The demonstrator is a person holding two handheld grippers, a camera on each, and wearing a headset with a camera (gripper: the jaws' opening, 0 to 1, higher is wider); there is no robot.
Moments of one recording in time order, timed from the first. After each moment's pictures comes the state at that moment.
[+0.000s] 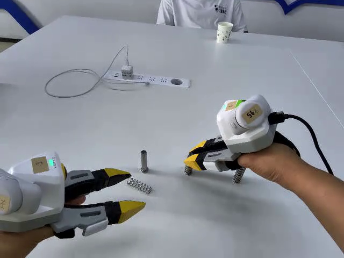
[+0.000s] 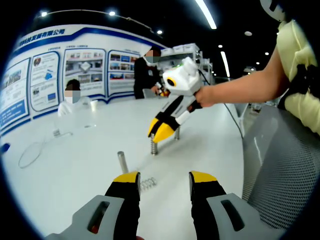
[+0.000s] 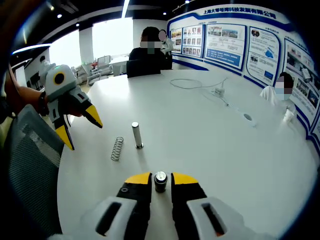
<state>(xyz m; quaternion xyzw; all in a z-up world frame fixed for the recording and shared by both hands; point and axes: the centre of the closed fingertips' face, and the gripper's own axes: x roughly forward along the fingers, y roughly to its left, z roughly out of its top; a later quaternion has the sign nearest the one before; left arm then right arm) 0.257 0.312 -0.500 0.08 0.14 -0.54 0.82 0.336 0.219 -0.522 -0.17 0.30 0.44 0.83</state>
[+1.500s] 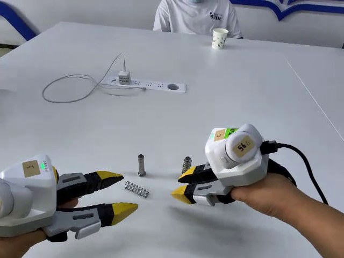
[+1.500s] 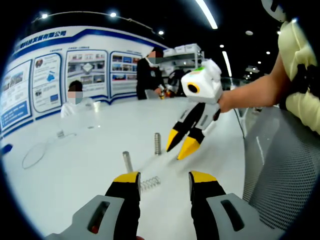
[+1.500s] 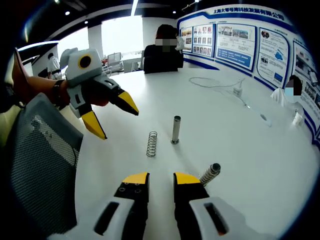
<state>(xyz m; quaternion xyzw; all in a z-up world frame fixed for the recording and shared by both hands) 0.259 0.320 -0.496 0.08 0.14 -0.53 0.83 0.280 0.256 -0.532 -0.17 0.30 0.47 0.81</state>
